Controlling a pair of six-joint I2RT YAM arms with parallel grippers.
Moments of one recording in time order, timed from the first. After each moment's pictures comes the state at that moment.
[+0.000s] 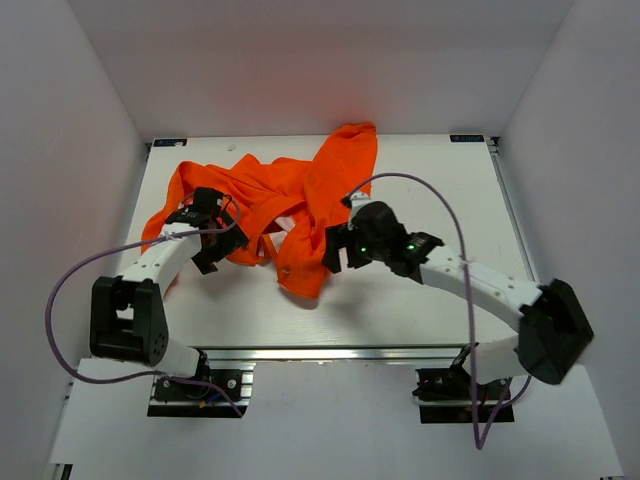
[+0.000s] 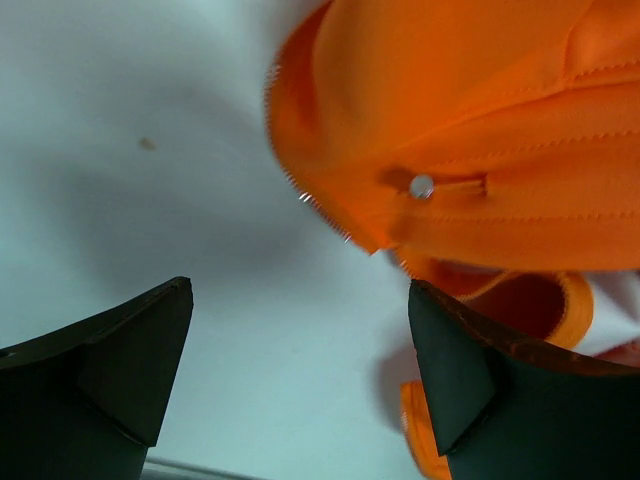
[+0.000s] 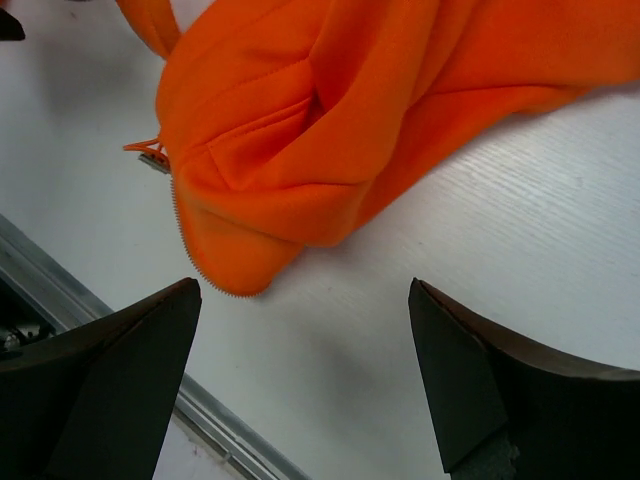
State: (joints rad) left arm -0.14 1.42 0.98 -0.71 -0.14 -0.77; right arm 0.78 1.32 0.96 -0.28 -0.07 0.35
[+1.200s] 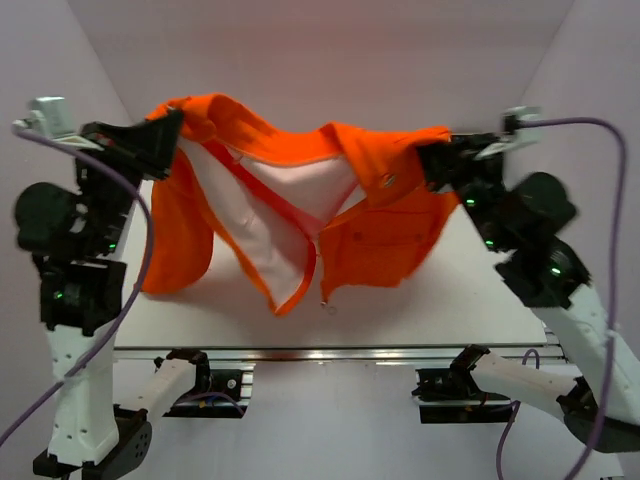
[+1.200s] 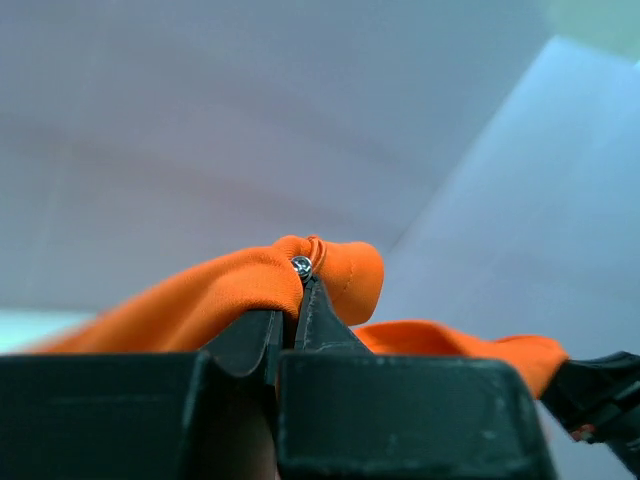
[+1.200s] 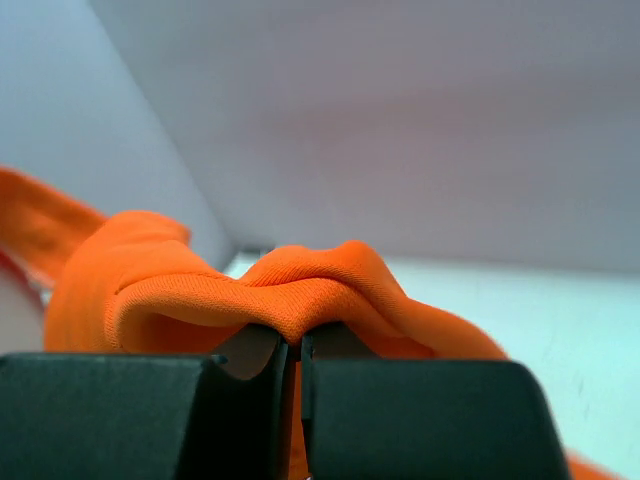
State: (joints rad) left arm -0.15 0.93 1.59 -0.32 0.15 -0.61; right arm 0.74 0.97 1.40 -0.25 0.28 0.28
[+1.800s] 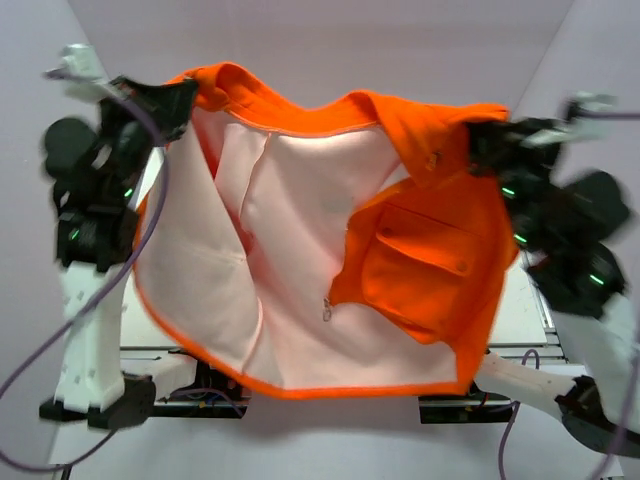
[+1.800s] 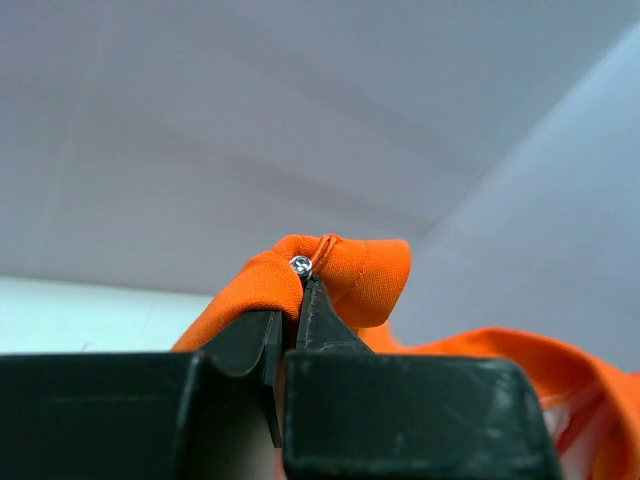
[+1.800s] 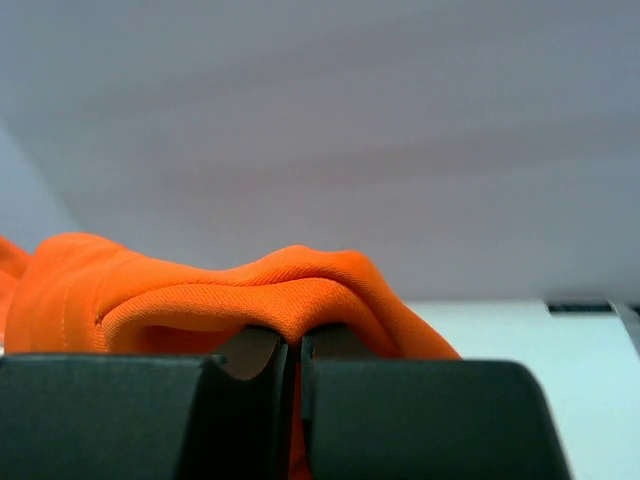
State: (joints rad) left arm -0.15 1.15 1.82 -0.39 0.13 -0.63; right arm 0.73 0.96 1.63 -0.32 0.48 0.12
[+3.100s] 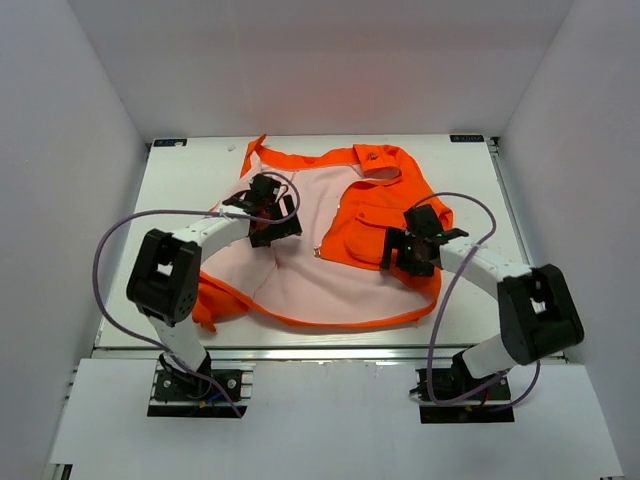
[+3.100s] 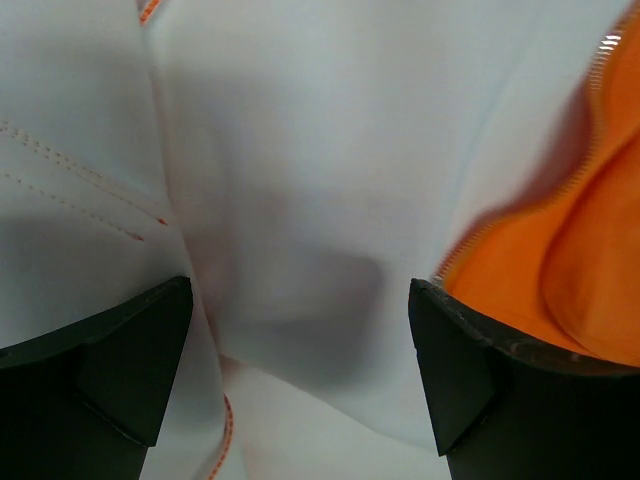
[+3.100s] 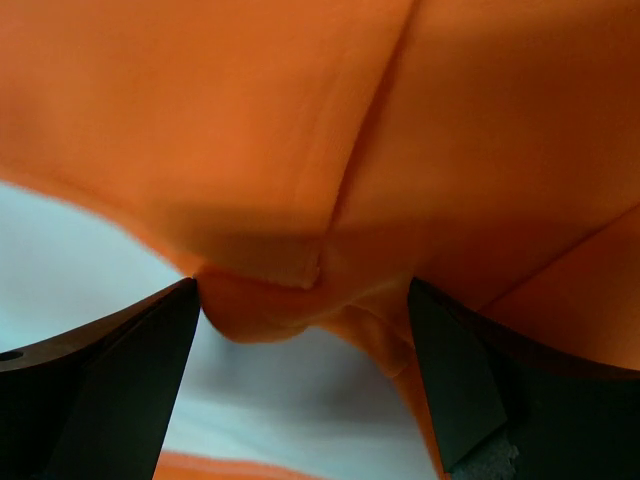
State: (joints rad) left arm -0.42 1.75 1.18 -0.40 -0.02 -0.64; right arm 0.40 1.44 0.81 -0.41 -0.04 0.47
